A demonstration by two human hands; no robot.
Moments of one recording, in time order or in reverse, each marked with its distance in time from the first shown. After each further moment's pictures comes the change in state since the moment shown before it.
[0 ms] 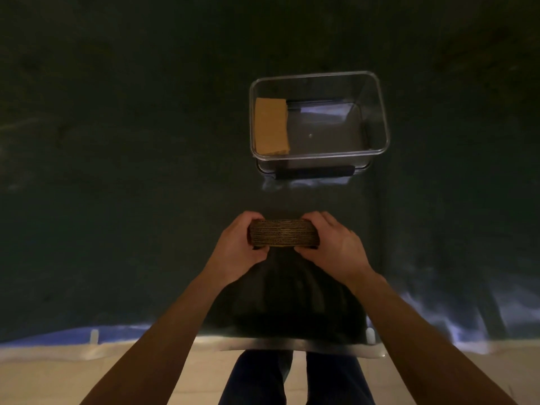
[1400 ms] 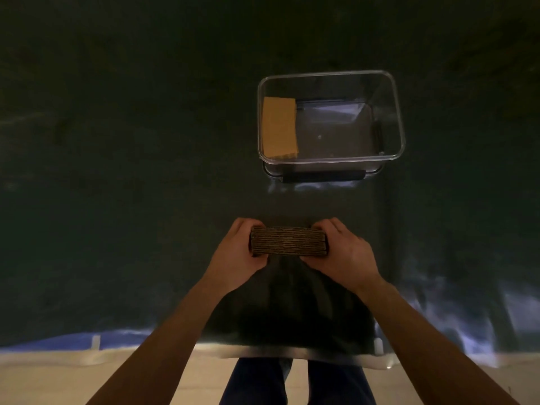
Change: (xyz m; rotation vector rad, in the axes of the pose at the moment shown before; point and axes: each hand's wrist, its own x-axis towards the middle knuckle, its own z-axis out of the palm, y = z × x) left_hand 0.002 -0.016 -0.004 0.116 0.012 -0.027; right_hand 0.004 0.004 0.005 -0.028 -0.008 0.076
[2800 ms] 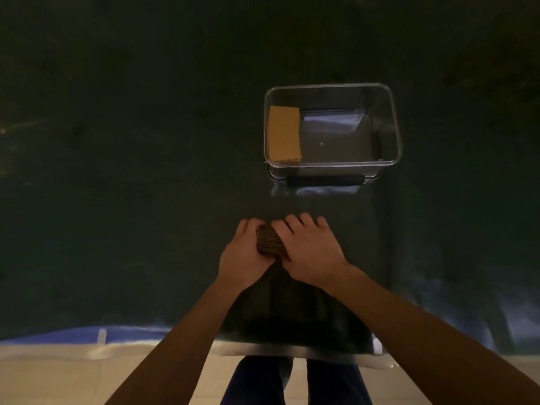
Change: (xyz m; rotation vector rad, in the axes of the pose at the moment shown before) left_hand -0.001 0.005 0.015 0.070 0.067 -0.141; right_hand 0.019 -0.060 0.008 -0.415 -0.043 -0.386
